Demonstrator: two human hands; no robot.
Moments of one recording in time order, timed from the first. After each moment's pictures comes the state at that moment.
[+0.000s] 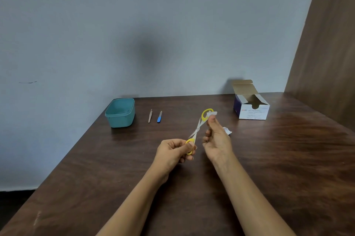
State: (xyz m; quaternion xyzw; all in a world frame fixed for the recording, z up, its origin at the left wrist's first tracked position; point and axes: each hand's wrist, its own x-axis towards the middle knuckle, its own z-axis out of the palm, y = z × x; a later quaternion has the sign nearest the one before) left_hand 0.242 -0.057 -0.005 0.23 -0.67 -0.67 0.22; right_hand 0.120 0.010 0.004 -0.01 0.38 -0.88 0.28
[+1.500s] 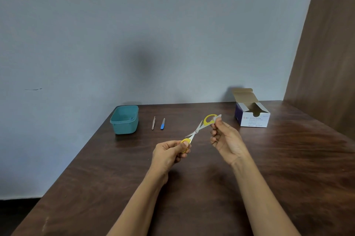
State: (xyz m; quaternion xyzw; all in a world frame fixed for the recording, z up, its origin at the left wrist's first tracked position) left_hand 0.246 -0.073 0.001 0.25 -0.61 -0.70 0.27; right_hand 0.110 0.036 0.026 -0.18 0.42 -0.83 0.31
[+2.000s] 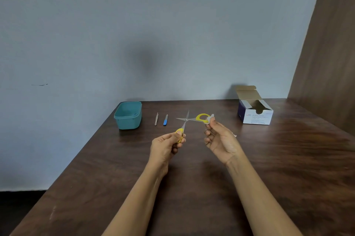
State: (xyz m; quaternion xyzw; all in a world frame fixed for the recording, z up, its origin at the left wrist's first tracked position) left_hand 0.249 -0.079 0.006 0.27 -0.53 -0.74 0.31; right_hand 0.123 0.027 0.018 -0.17 0.42 -0.82 0.36
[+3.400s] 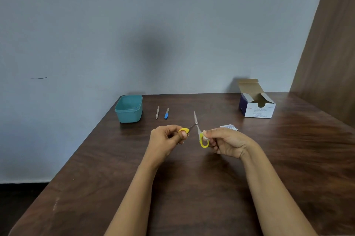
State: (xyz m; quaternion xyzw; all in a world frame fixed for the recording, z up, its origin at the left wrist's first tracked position) left_hand 0.268 -0.089 0.008 0.19 -0.80 -0.49 0.31; right_hand 0.109 0.045 0.020 -0.29 0.64 -0.54 0.47
